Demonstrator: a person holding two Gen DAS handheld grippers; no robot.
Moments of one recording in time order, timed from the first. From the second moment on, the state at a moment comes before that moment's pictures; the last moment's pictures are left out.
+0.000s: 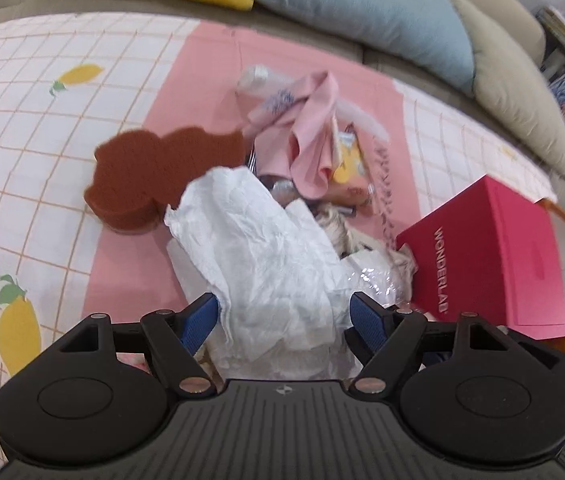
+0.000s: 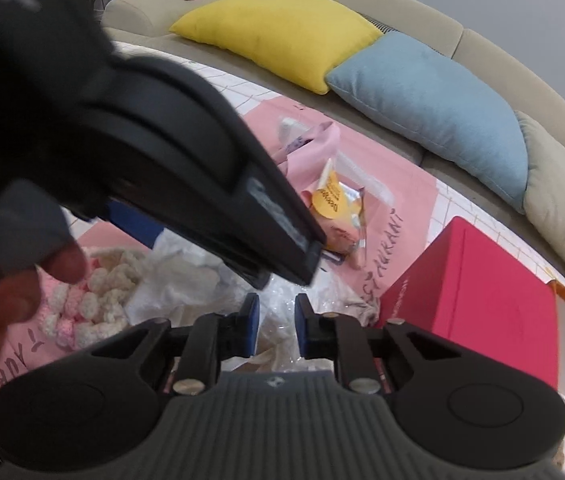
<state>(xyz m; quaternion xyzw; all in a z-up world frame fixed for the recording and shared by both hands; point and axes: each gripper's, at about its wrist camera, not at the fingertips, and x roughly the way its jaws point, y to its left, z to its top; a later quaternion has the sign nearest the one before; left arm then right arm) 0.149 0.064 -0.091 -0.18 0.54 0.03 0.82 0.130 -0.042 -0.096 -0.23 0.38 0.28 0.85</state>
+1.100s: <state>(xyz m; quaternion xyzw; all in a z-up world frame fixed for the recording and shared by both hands) 0.100 0.082 -0.070 -0.12 0.50 0.01 0.86 0.138 -0.030 -0.116 -0.32 0.37 0.31 0.82</state>
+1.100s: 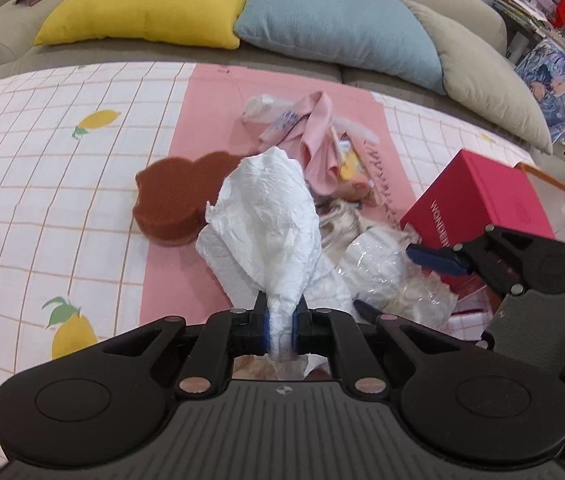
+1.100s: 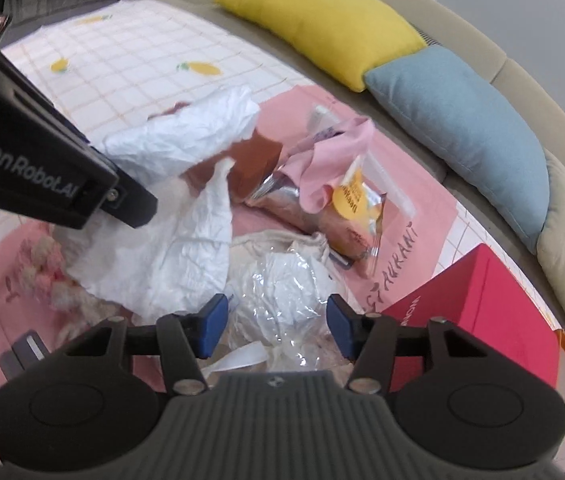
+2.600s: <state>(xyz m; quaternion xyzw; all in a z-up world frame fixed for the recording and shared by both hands) 0.113 0.092 -0.097 -0.15 0.50 0.00 0.86 0.140 -0.039 -0.117 -0.24 0.40 0.33 0.83</state>
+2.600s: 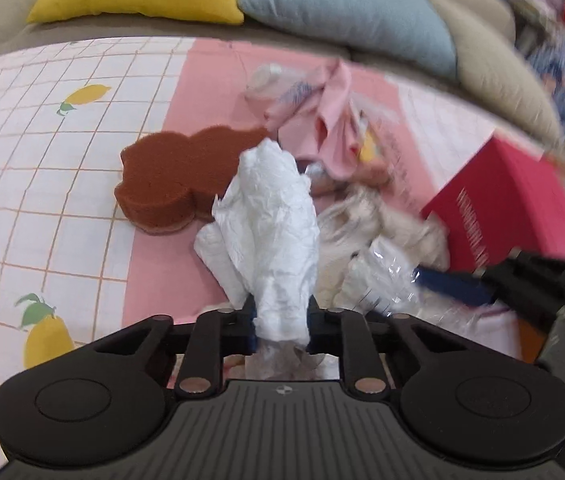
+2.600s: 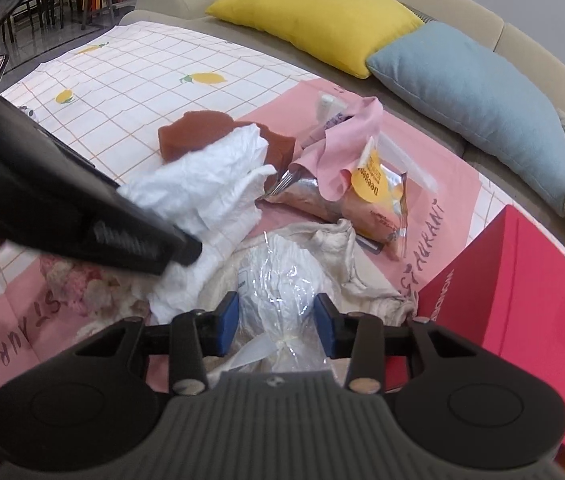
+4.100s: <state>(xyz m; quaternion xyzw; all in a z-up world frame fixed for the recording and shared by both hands) 0.117 -0.122 0.033 -0.03 0.39 -0.26 0.88 0.125 -0.299 0.028 -0.03 0.34 0.10 0.94</state>
